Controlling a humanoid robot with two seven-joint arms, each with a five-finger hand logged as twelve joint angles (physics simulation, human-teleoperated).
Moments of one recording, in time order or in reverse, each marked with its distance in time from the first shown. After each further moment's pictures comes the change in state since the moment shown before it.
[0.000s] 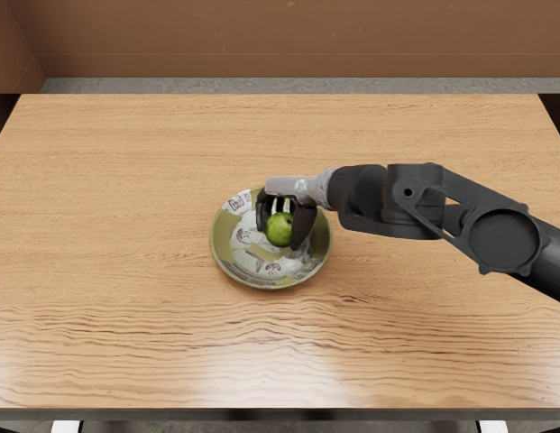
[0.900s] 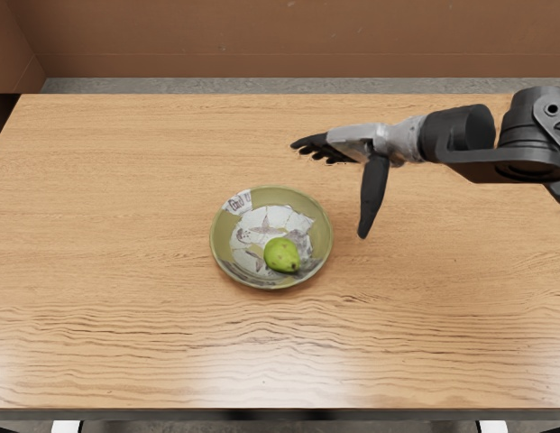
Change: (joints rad) left arm 0.000 0.000 0.000 0.000 0.000 0.000 0.000; right arm -0.021 -0.252 0.265 0.016 0.384 0.178 0.000
